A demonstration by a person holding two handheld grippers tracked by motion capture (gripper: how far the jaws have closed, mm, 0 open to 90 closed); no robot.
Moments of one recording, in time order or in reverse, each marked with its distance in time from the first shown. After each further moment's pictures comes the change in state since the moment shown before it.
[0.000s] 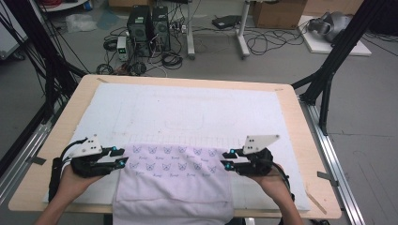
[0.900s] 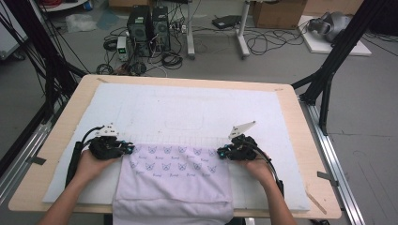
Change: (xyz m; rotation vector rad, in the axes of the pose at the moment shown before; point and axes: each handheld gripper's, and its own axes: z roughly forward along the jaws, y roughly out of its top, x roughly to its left) left arm 0.046 -0.009 0.055 0.164 0.019 -0.112; right arm -0.062 -0.028 0.066 0.188 0.021 0.142
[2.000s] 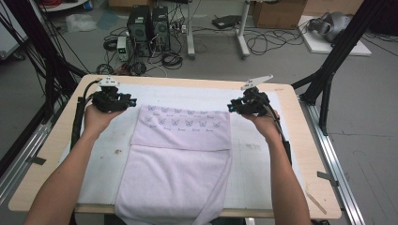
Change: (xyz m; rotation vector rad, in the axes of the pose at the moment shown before) left arm 0.064 0.101 -0.007 -0.136 0.183 -0.046; right arm -0.074 0.085 -0.065 -0.091 -0.226 0.039
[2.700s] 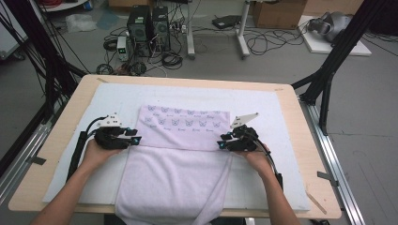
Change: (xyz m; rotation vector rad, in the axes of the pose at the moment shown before) left arm -0.049 -0.084 -0.001 0.034 -0.249 0.091; right arm 0.063 -0.078 0.041 0.045 0.143 -0.021
